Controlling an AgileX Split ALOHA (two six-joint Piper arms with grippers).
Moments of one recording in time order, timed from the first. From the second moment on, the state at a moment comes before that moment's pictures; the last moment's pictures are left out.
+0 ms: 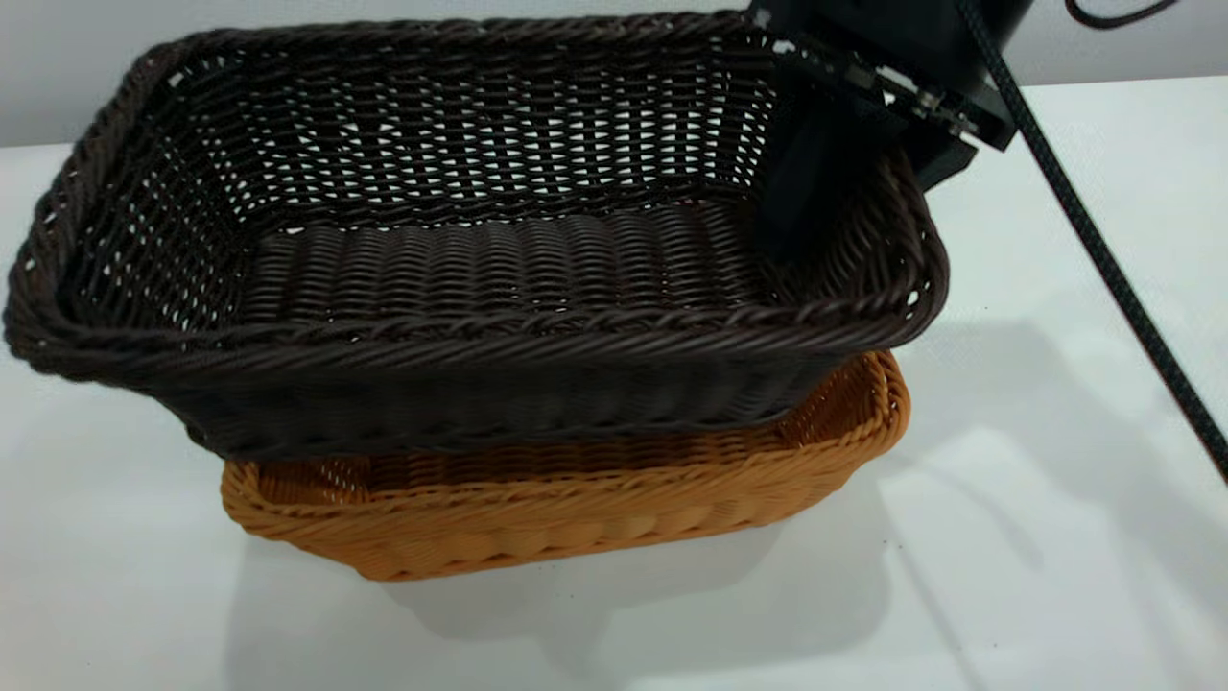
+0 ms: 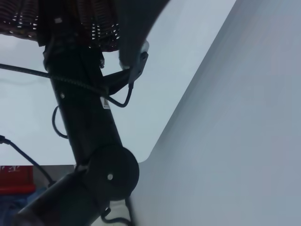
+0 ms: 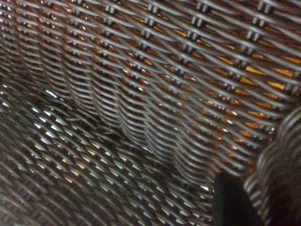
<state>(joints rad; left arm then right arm) -0.68 1.15 -1.05 -0.65 0.43 1.17 0.30 2.04 -1.43 0.64 1.22 -0.41</state>
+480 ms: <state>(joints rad) -0.68 1.15 -1.05 -0.65 0.44 1.17 0.30 2.10 -1.43 0.61 1.16 -0.41</state>
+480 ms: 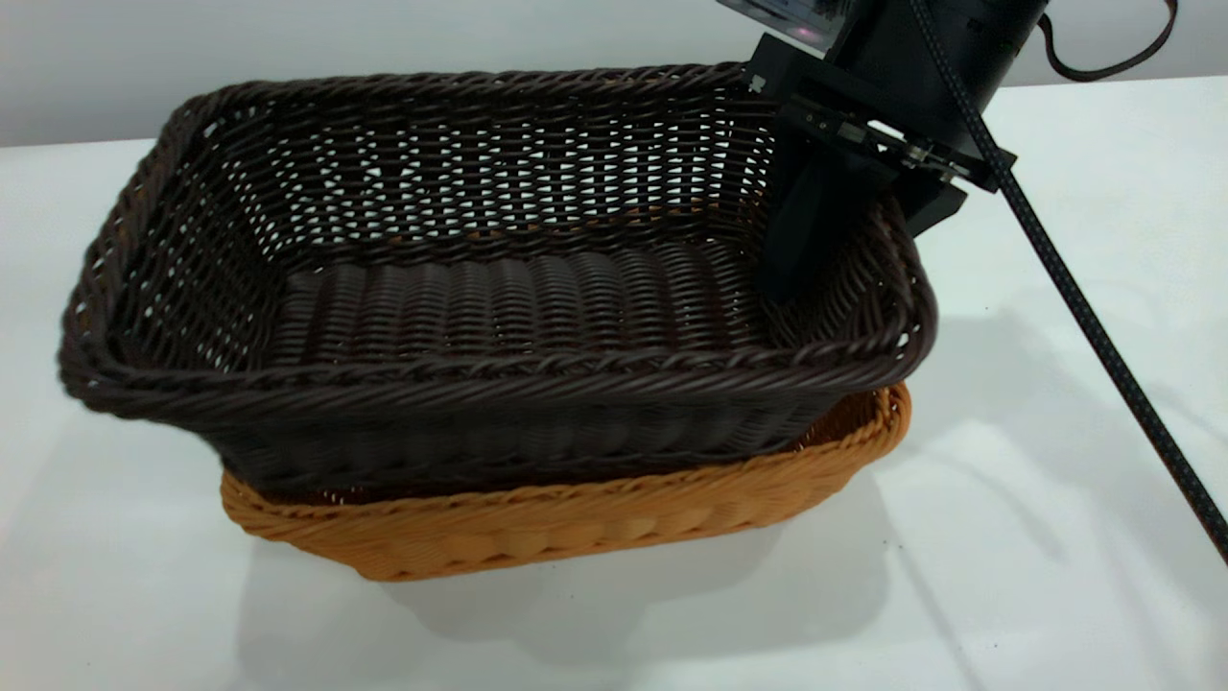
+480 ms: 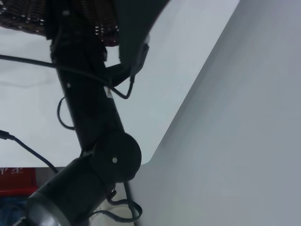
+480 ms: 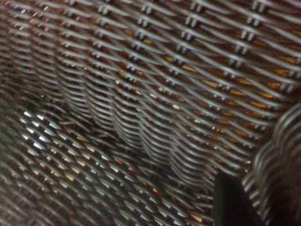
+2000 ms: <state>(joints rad) -0.68 1.15 -1.05 -0.65 0.46 1.15 0.30 2.11 -1.43 0.55 1.12 -0.36</state>
